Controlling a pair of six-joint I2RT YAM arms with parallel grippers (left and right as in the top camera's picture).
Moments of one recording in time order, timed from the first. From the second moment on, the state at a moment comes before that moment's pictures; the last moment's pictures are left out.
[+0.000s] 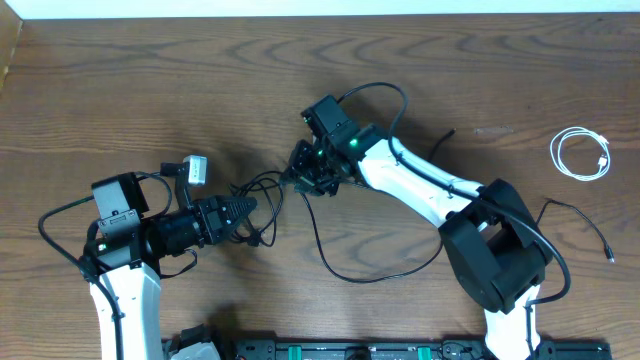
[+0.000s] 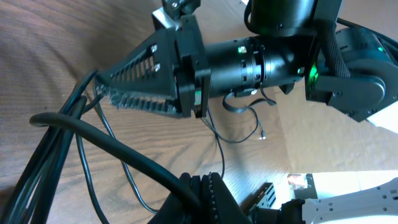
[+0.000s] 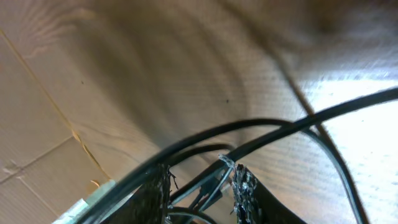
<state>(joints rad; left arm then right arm) 0.35 1.04 0.75 -0.87 1.12 0.05 0.70 2.06 1.48 -0.48 -0.52 1.18</state>
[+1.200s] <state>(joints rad) 0.35 1.04 0.75 -0.89 1.12 0.05 0.81 2.06 1.48 -0.46 -0.36 1.56</state>
